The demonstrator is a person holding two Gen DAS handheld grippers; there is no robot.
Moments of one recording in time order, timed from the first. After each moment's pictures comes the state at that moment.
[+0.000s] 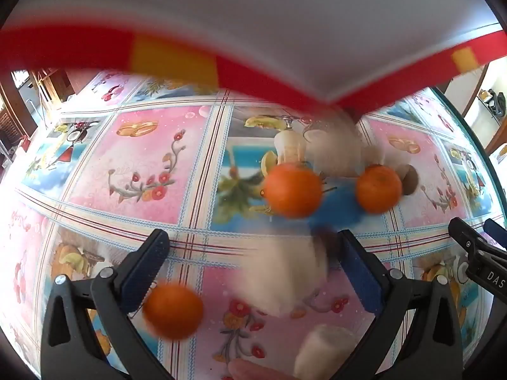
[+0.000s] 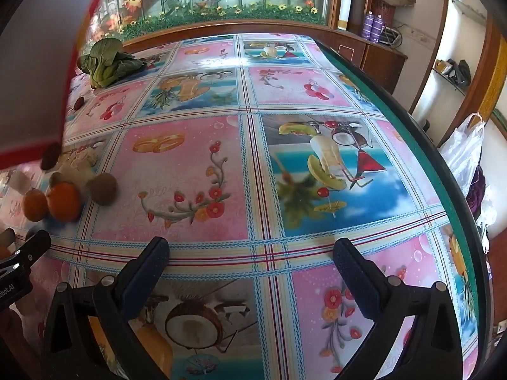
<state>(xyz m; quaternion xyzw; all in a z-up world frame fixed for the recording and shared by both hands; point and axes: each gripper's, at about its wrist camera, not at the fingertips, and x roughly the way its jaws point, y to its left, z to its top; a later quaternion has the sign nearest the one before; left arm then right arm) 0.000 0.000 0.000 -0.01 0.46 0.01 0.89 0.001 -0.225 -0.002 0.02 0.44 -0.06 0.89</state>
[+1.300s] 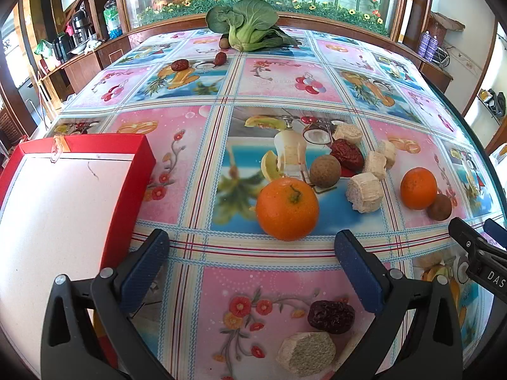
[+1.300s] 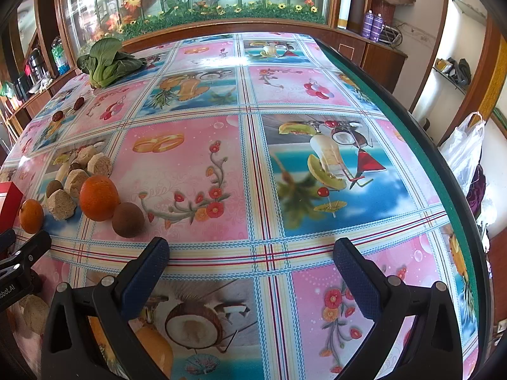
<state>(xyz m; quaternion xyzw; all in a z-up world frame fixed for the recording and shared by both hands) -0.001 -0.001 0.000 -0.01 0.46 0.01 0.89 0.002 -0.226 -0.003 0.02 0.45 -0.06 0.89</state>
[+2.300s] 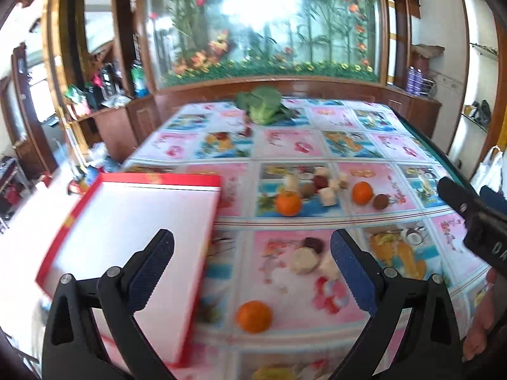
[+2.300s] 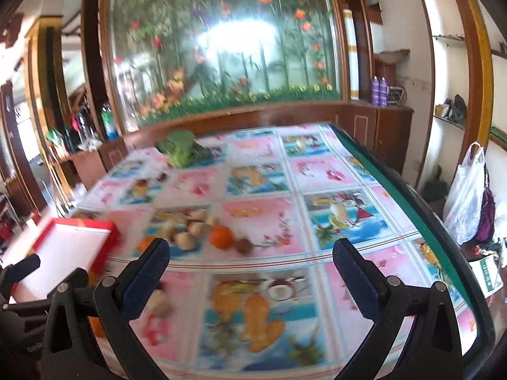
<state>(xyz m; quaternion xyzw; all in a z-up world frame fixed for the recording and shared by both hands) -0.138 0.019 0.090 0.02 0.32 0.04 0.95 -0.127 -0.179 0.091 0.06 0.26 0.01 0.96</state>
